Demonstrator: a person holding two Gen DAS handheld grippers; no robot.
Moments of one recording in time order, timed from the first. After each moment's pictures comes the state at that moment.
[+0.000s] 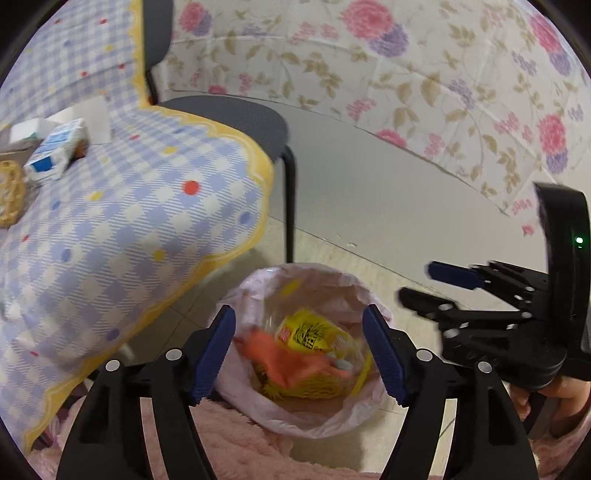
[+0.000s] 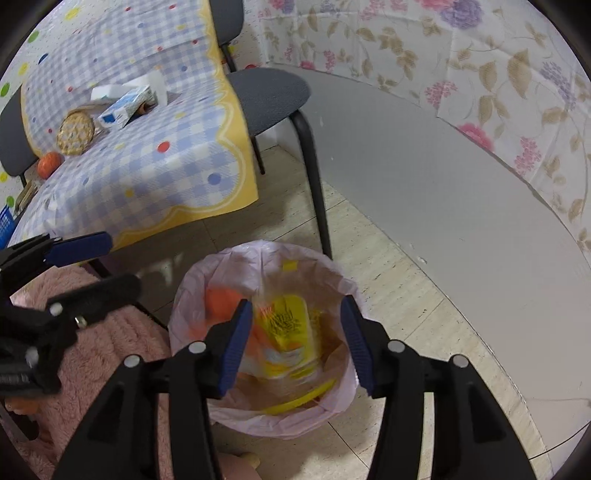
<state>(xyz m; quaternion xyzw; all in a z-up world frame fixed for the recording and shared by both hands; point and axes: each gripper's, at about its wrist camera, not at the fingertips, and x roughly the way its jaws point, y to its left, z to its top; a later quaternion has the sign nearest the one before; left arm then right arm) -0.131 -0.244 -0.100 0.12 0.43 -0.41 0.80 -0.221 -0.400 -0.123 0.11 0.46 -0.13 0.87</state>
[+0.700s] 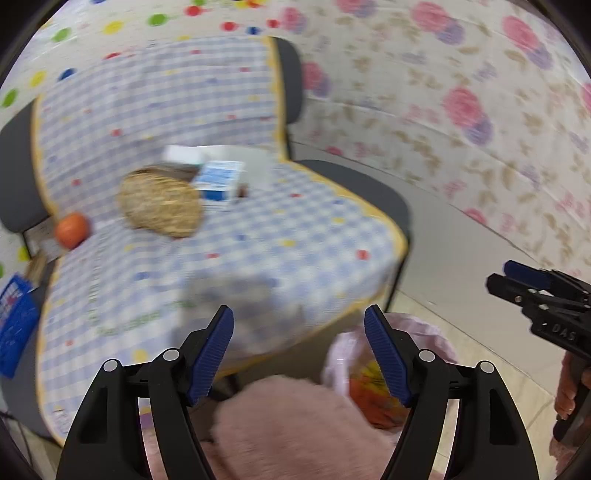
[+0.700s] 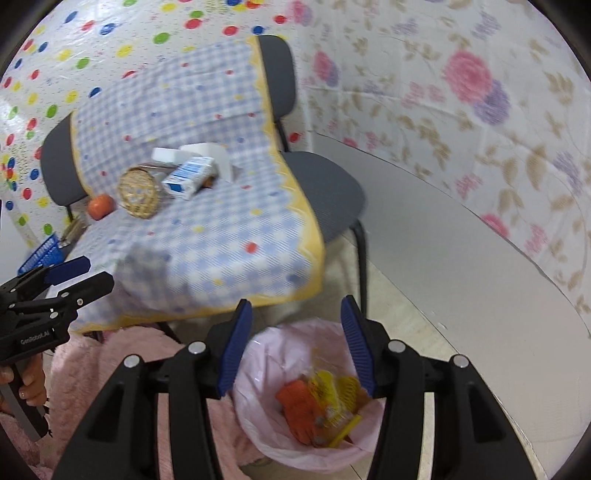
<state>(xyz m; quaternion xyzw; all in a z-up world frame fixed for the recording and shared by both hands) -0.110 -0.127 -0.016 0.08 0.37 -0.24 0.89 -0.193 -0.345 -0.031 0.09 0.37 -0.05 0.92</state>
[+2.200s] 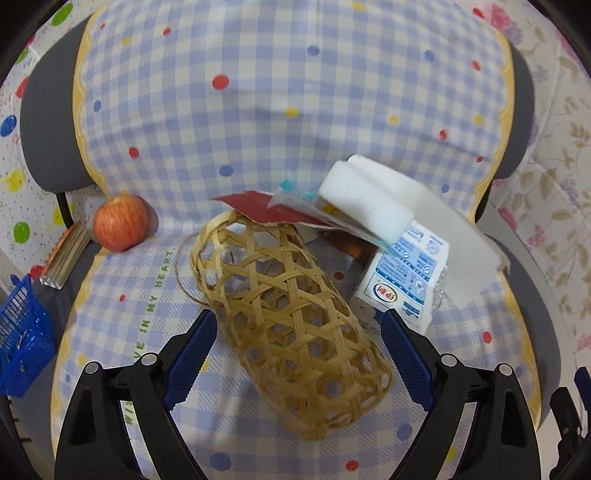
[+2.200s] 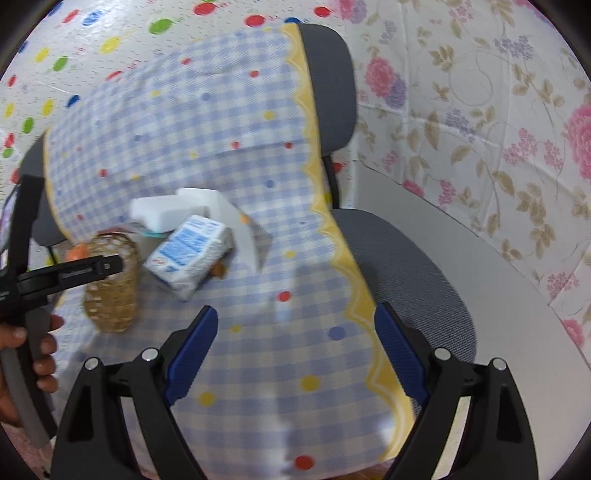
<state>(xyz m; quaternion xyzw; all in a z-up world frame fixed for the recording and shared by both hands) 0.148 -0.099 -0.032 -0.02 0.45 0.00 0.89 0.031 -0.336 -0.036 0.07 0.35 -0.04 0.93</state>
